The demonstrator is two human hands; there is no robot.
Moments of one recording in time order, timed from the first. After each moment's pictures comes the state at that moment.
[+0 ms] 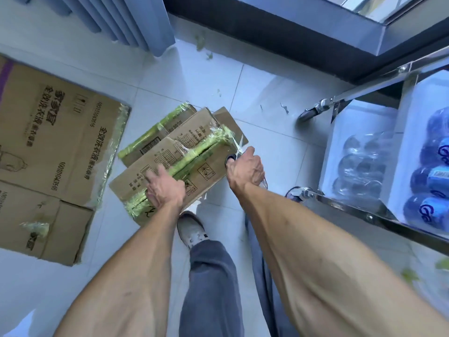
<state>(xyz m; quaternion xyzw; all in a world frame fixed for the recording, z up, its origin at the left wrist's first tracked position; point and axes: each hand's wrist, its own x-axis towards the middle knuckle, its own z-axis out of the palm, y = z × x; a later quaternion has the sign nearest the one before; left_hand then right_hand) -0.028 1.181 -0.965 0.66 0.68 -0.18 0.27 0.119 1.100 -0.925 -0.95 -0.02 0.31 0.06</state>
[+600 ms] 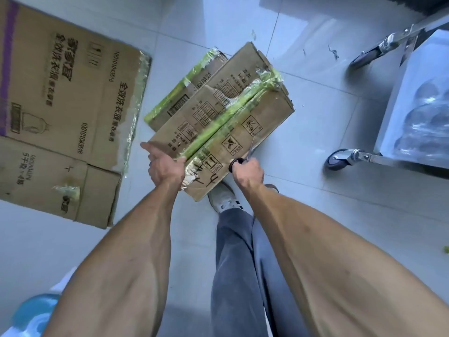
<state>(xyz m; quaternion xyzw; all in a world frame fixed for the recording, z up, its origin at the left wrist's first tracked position) -0.141 1.212 -1.013 0.61 0.70 -0.24 0.28 -0.024 1.082 -0.997 -0.85 0.16 0.48 0.14</state>
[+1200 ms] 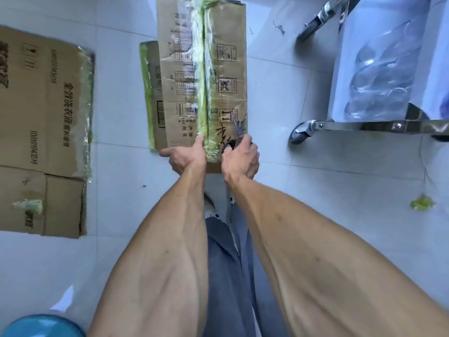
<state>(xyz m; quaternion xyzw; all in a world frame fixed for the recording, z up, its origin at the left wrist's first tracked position) -0.035 1.083 -1.010 0.41 0.81 -0.08 0.40 0.004 1.004 -0.976 -0.94 0.10 0.32 0.10</state>
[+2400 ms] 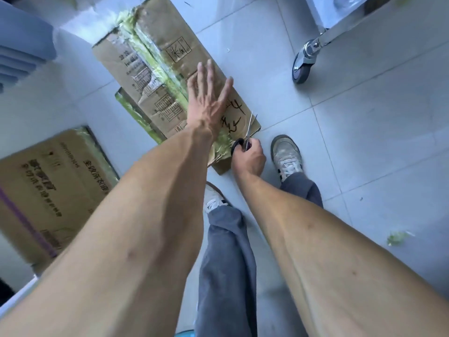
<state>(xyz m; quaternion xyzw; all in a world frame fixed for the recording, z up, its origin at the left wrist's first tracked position) 0.064 1.094 -1.032 0.94 -0.09 -0.31 -0.06 -0.030 0.987 -1.006 -0.79 0.43 0.27 0.35</state>
